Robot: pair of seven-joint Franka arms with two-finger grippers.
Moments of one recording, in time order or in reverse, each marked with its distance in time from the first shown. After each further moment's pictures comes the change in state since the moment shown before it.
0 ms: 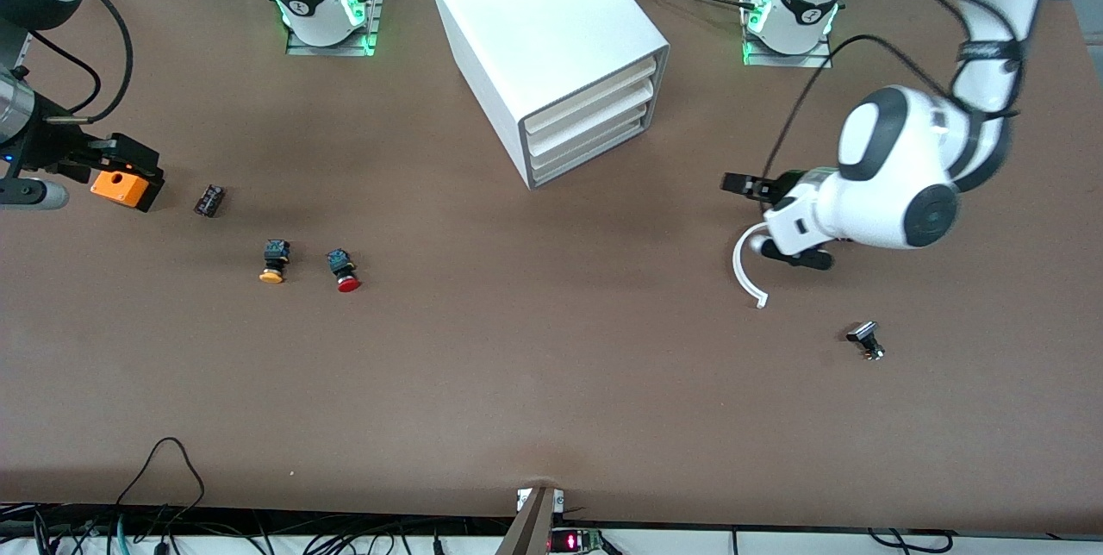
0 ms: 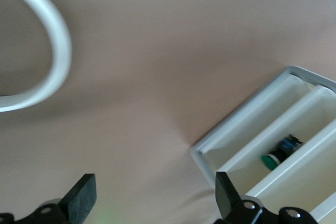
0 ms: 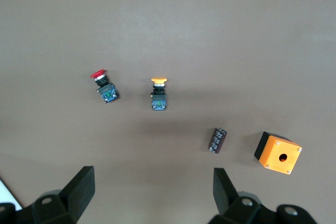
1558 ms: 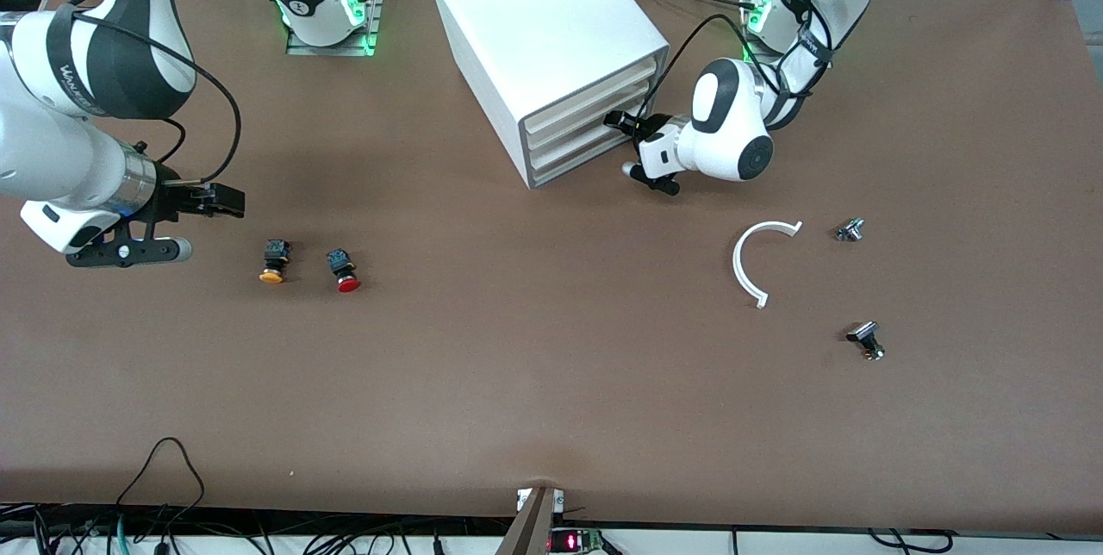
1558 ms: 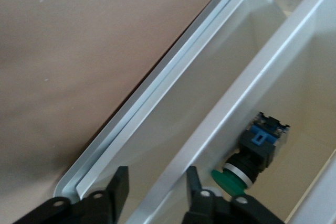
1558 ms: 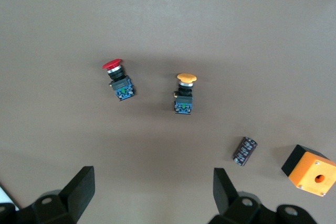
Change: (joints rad) left arm -0.044 0.046 -0.289 -0.393 -0.423 0.453 0.235; right arm 0.075 0.172 0.000 0.013 0.035 0.043 0.000
